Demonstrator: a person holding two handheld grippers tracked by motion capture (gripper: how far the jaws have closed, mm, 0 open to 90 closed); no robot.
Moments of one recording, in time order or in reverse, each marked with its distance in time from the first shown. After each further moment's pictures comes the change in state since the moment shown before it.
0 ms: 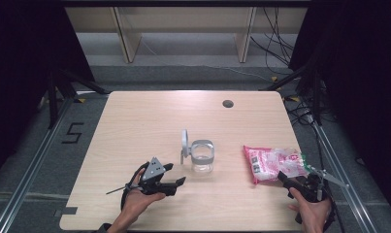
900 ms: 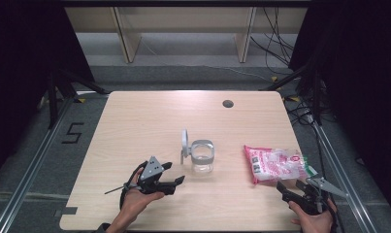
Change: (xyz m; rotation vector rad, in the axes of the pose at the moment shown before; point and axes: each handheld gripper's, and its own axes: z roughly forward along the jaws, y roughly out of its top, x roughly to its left) left arm 0.001 0.003 -0.004 -0.013 0.009 0.000; right arm 0.012 -0.015 -0.025 0.018 -0.006 -0.216
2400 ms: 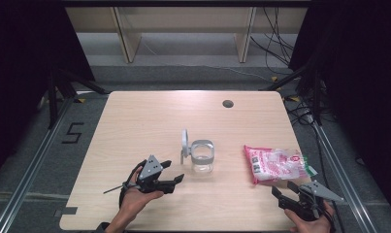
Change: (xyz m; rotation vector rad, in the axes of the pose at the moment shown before) left arm 0.000 0.004 -0.004 -0.014 0.012 0.009; right arm 0.024 -0.005 -0.014 0.012 0.075 -0.113
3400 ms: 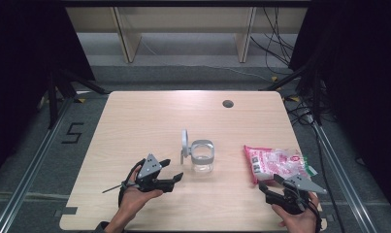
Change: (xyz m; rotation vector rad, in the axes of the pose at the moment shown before) left arm 0.003 0.003 -0.002 -0.011 0.010 -0.001; right arm 0.026 0.017 0.019 -0.027 0.058 -0.143
